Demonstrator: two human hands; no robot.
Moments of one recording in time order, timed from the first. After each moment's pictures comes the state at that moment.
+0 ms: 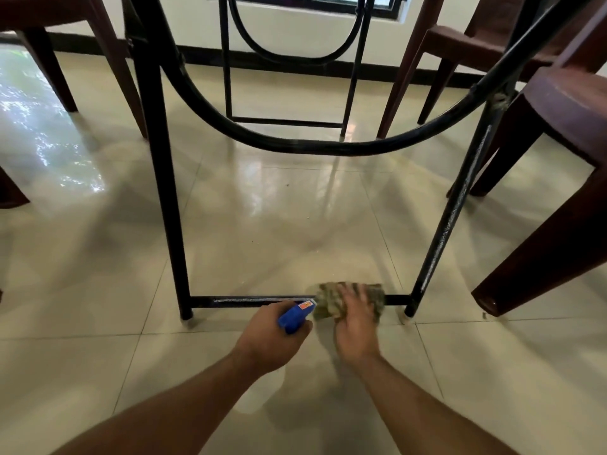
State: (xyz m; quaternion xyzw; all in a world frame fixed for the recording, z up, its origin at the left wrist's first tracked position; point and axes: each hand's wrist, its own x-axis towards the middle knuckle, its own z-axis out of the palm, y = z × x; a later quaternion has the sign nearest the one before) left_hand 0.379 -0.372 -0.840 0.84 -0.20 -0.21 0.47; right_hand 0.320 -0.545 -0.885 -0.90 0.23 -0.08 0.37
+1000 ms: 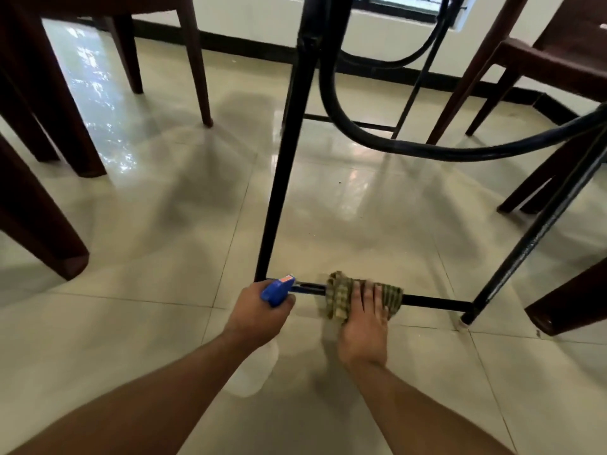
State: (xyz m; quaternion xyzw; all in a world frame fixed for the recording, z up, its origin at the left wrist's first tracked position) left_hand 0.421 -0.237 -0.843 0.82 -0.06 -0.16 0.55; right_hand 0.349 -0.424 -0.891 -0.96 0.23 -0.03 0.14
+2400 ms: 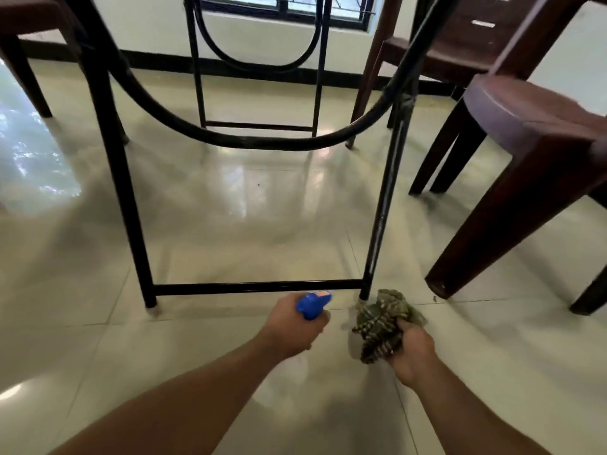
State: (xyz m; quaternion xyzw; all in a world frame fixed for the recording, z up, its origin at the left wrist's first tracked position) left_hand 0.309 -0.459 -0.824 0.78 -0.15 -0.29 0.53; right_hand 0.198 -0.659 -0.861 -0.35 0.54 -0.16 0.75
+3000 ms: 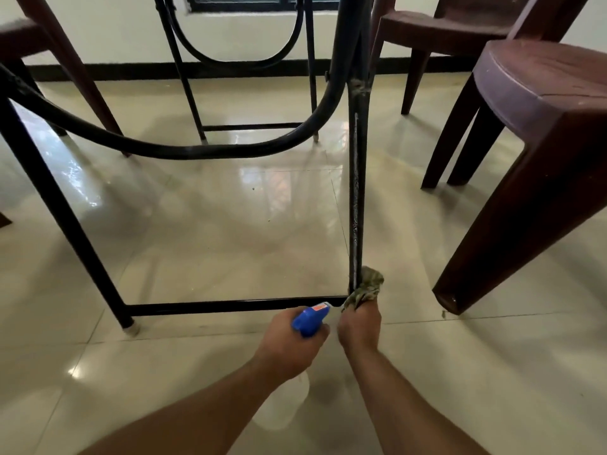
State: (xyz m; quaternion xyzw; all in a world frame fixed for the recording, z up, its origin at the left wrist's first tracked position) left_hand 0.304 -0.536 -0.833 0.84 -0.11 -0.24 0.48; right_hand 0.288 -0.672 -0.881 -0.72 0.47 -0.13 0.50
